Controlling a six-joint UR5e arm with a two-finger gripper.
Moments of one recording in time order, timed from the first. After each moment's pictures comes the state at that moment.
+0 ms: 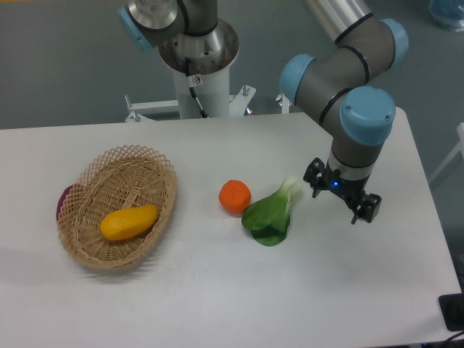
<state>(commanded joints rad) 2.64 -1.98 -1.53 -1.12 1.58 1.38</state>
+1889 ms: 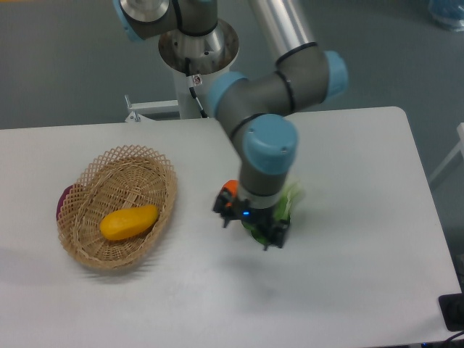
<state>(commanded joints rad) 2.29 -1.95 -1.58 -1.10 1.41 0.91</state>
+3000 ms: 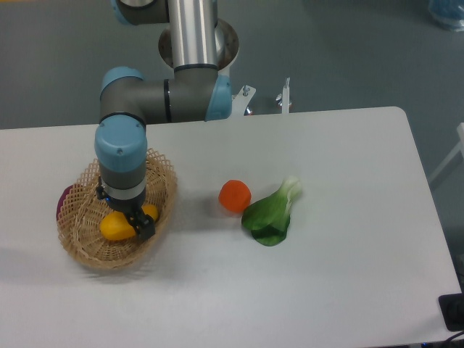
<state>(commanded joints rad) 2.03 -1.93 -1.79 -0.98 1.41 0.91</state>
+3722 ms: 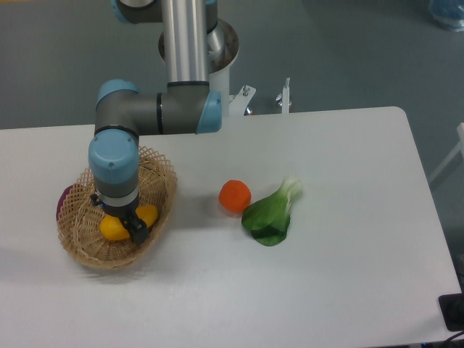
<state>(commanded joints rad) 2.00 -2.00 -1.79 -0.92 1.41 0.86</state>
